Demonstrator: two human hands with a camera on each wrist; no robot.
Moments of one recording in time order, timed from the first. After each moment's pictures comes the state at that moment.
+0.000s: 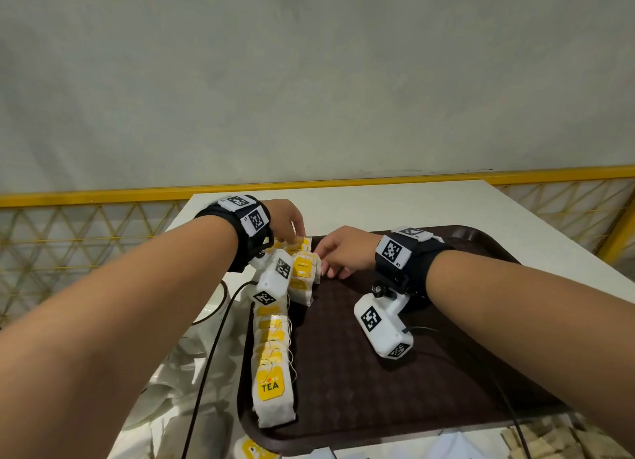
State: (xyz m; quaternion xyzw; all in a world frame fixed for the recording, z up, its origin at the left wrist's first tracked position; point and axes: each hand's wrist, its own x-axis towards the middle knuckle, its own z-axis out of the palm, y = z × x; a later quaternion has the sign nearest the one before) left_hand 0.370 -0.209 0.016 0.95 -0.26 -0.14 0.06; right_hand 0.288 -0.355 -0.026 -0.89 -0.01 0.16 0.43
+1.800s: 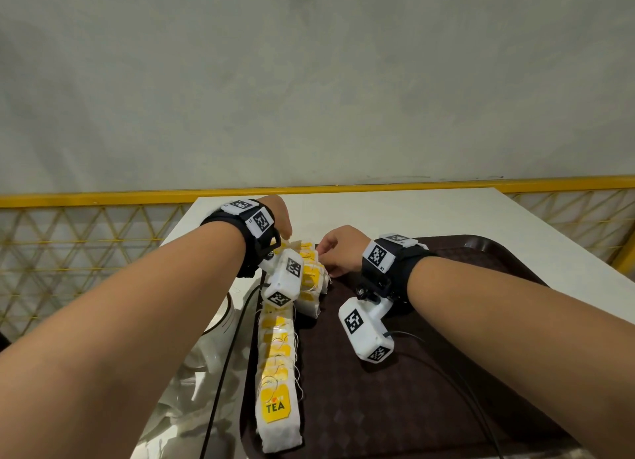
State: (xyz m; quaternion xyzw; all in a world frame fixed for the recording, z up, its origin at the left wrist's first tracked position) left_hand 0.398 -0.207 0.014 0.99 -0.14 -0.09 0.03; right_hand 0.321 -0.345 -0.042 -0.89 0.02 0.06 0.46
